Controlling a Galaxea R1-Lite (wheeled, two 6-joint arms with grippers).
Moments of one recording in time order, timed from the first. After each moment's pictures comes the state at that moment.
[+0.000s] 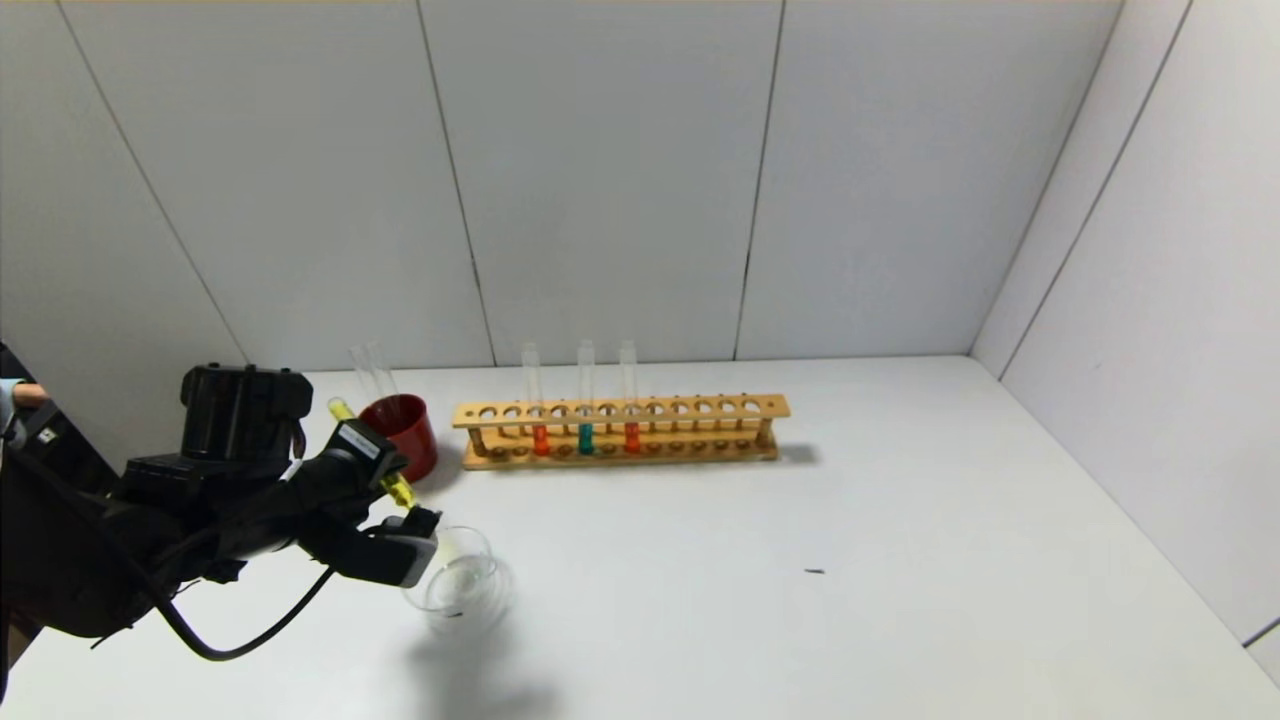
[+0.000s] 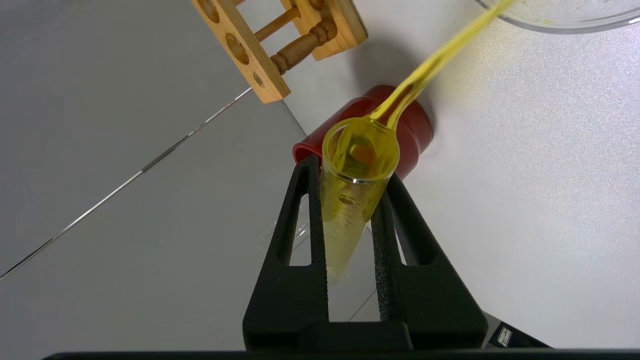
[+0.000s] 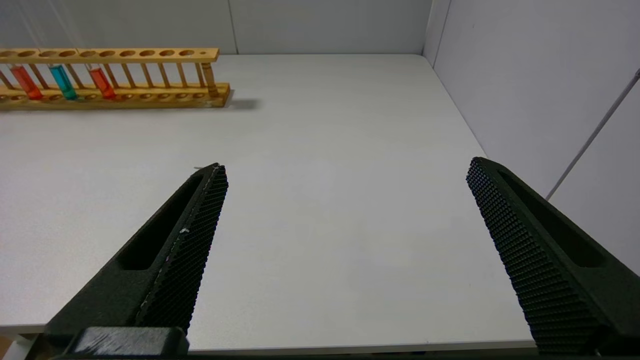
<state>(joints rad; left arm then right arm) -0.17 1.74 -0.59 -0.59 -0.04 1.97 0.00 0.00 0.00 0.00 0.00 0.00</state>
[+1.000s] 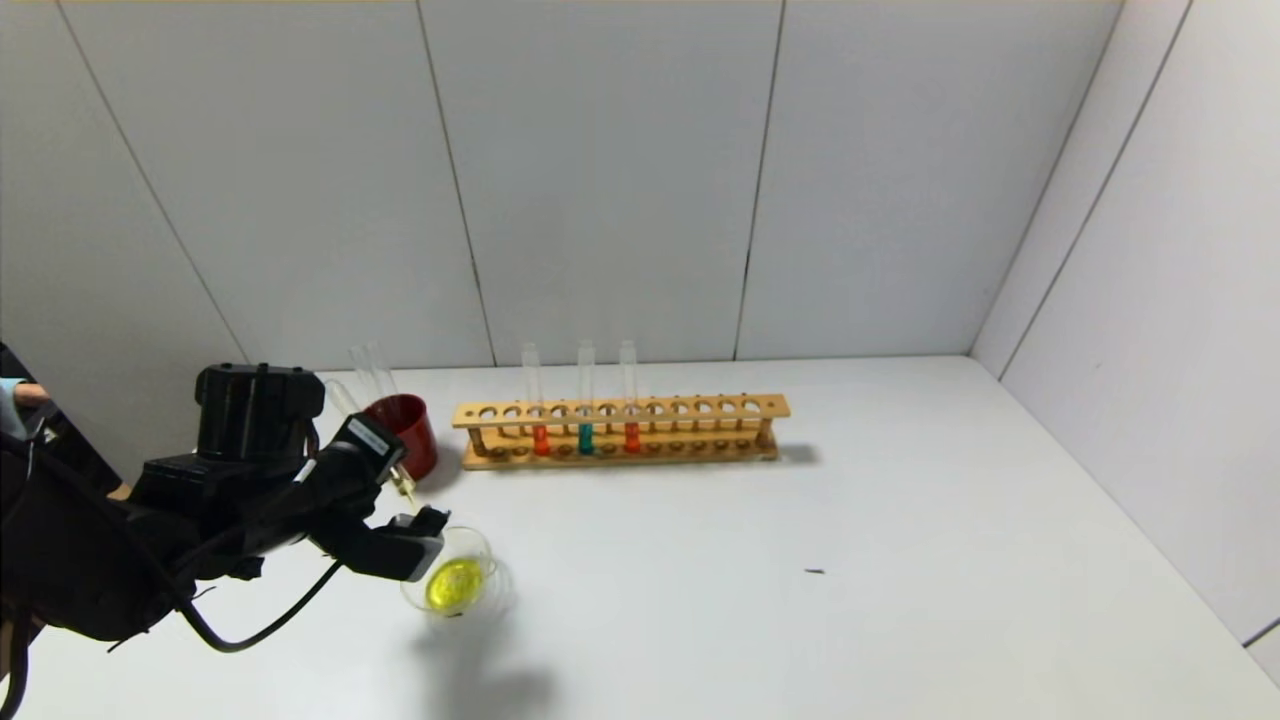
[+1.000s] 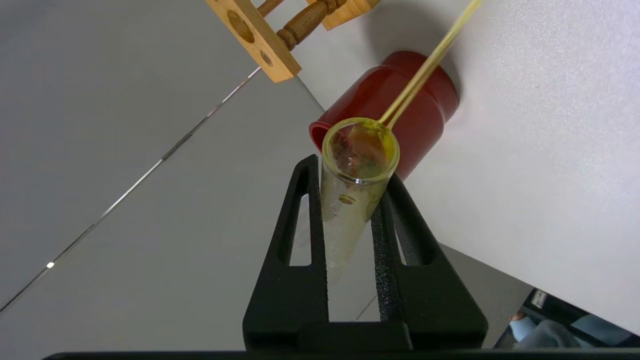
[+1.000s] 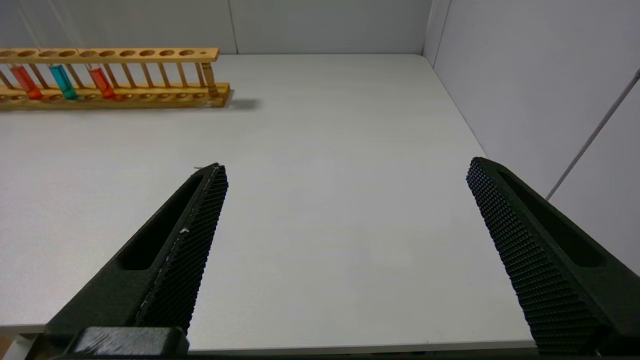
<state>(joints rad) -0.20 1.77 -0.58 -0.67 0.05 2.07 0.00 0.00 0.00 0.00 0.00 0.00</state>
